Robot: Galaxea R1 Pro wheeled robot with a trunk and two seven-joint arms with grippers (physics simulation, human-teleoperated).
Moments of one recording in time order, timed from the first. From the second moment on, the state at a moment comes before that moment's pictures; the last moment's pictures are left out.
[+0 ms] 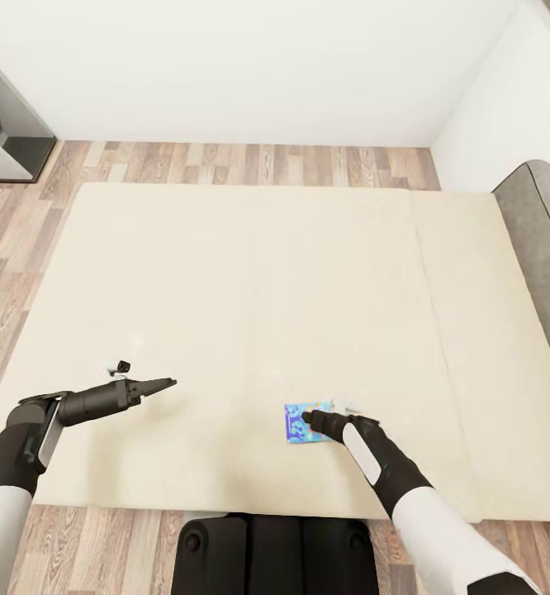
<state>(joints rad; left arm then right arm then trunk) -0.71 0.28 0.27 -0.93 0.10 0.78 -1.56 -0.73 0.08 0.19 -0.69 -0.50 0.47 -0.11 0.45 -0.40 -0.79</state>
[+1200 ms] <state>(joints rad) -0.71 0.29 0.27 -0.93 0.10 0.78 -1.56 -0.73 0.09 0.20 -0.69 -0.50 0.46 -0.13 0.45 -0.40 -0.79</state>
